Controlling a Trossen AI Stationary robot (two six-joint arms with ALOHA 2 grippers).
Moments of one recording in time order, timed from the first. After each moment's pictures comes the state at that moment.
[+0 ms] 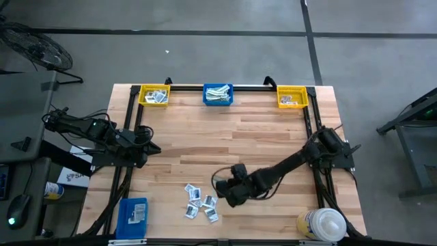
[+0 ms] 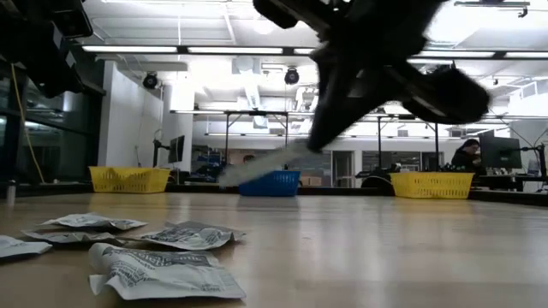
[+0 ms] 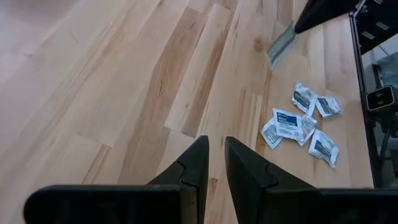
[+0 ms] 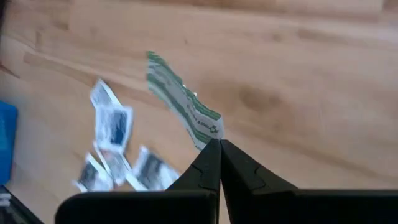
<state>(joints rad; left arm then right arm) -0.31 0.38 0.53 -0.83 -0.22 -0.63 0.47 1.98 1.41 -0.57 0.39 1.76</state>
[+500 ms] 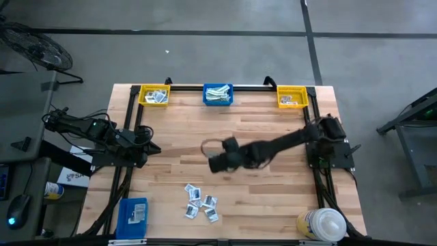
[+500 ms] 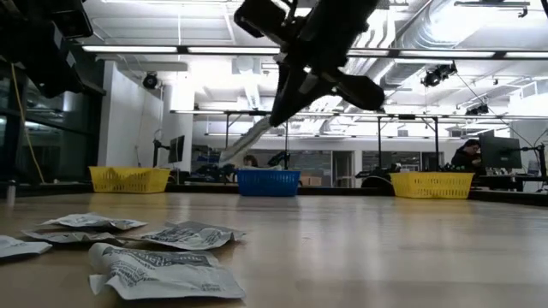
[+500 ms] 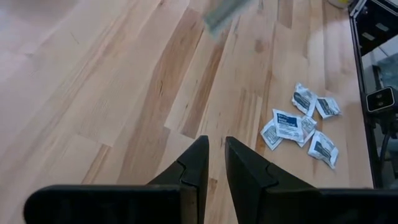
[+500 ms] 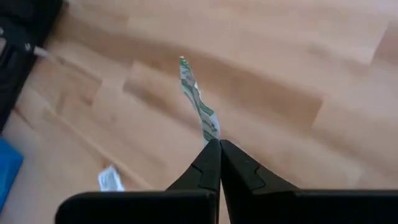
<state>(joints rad) -0.31 0.38 0.53 -0.83 -0.23 -0.64 0.22 1.89 1.41 -0.53 0.39 1.32</state>
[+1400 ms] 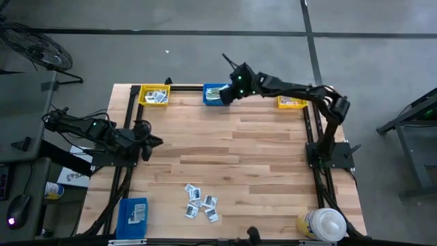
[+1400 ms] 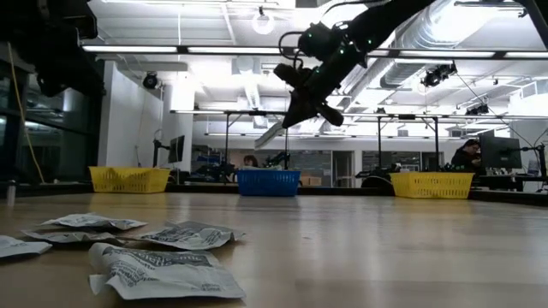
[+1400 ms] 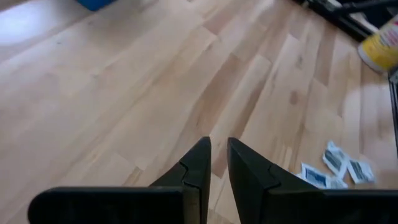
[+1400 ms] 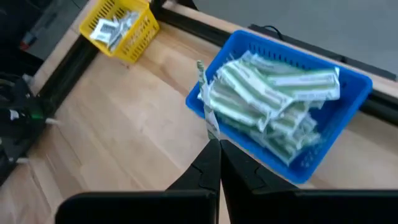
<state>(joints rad) -0.31 0.38 0.53 -0.81 -0.44 -0.77 -0.53 1.82 1.41 -0.32 -0.10 0.55</state>
